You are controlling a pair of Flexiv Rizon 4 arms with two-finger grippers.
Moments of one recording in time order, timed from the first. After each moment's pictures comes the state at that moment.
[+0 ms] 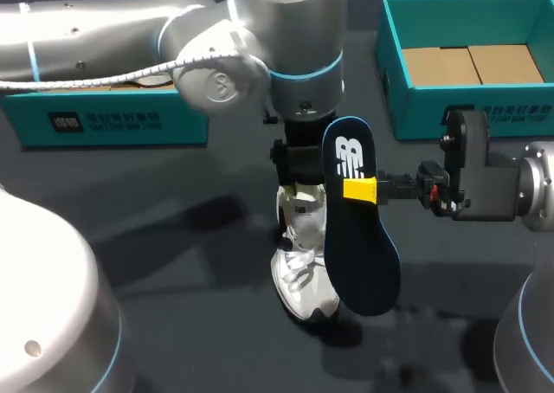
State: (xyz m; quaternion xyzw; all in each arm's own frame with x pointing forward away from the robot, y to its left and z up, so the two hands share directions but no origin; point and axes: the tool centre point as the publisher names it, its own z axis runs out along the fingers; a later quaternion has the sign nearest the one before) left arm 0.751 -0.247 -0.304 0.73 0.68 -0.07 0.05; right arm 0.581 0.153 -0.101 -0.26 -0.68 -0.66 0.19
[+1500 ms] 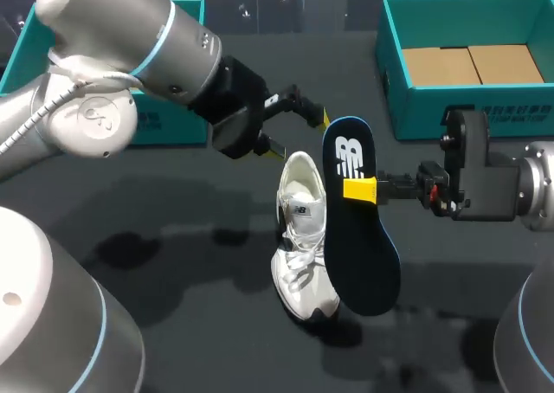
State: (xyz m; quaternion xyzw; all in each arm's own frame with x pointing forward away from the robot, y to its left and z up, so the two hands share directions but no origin) left arm 0.760 -0.218 -0.202 0.69 0.61 -0.24 0.30; right arm 0.581 0.153 -0.101 -0.26 -0.68 -0.66 0.19
